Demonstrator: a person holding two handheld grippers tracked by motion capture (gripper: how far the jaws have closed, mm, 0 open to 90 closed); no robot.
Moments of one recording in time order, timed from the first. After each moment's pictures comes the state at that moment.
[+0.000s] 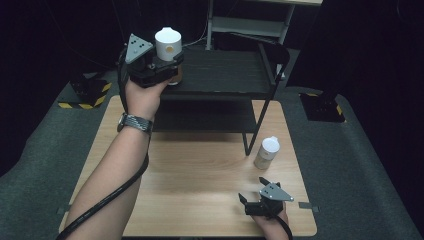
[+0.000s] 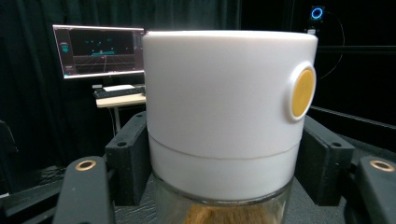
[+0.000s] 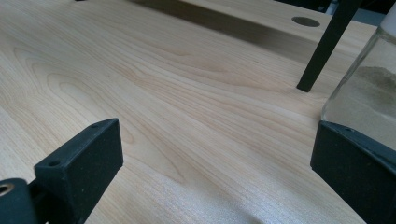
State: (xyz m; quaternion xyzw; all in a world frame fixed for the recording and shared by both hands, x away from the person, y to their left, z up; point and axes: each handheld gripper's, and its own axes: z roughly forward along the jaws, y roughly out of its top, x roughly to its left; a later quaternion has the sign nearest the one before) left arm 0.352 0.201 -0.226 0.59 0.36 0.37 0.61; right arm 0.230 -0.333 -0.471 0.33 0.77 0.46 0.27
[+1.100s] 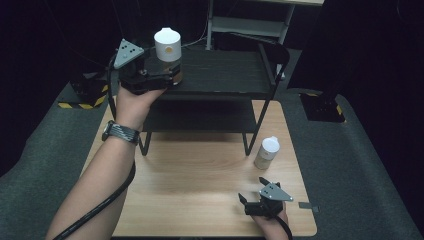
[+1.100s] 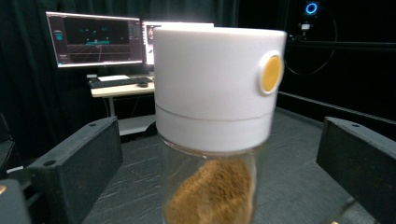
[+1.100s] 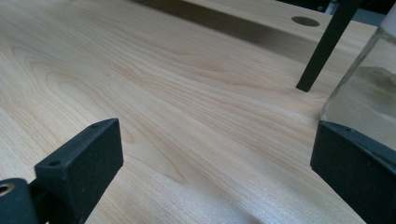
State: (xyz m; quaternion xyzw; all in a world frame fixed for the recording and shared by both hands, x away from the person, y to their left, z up) left arm 0.325 0.218 -0.222 0.60 0.37 0.35 0.61; right arm 0.229 -0.332 -0.471 0.34 0.77 0.46 0.27
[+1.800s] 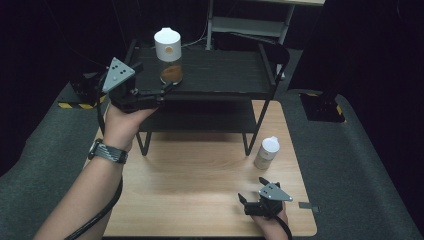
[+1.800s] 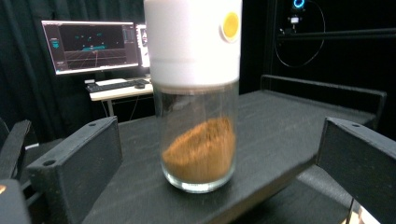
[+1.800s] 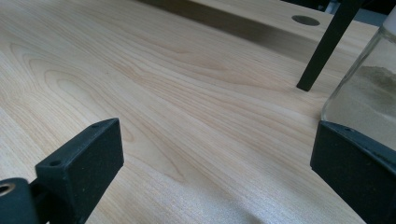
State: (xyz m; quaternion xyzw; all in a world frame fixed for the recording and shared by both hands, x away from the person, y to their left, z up) left arm 0.293 0.235 -0.249 0.62 0.34 0.37 0.60; right arm 0.230 -0.330 -0.470 0.33 0.78 0.46 0.27
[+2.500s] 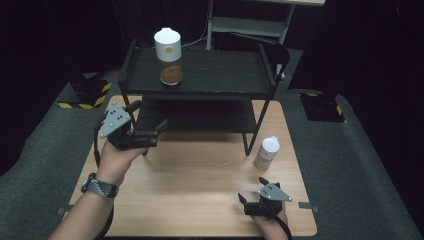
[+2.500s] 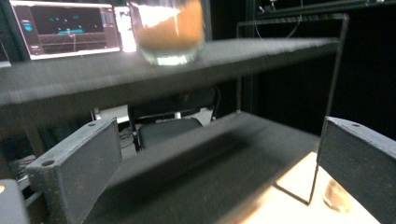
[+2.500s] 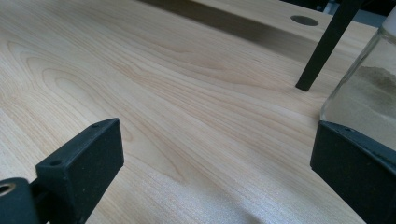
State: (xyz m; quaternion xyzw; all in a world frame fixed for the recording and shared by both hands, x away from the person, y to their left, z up) left arm 0.259 0.259 -0.331 0.65 0.32 0.34 0.60; right arm 0.229 -0.328 -0.470 0.33 0.78 0.45 0.28
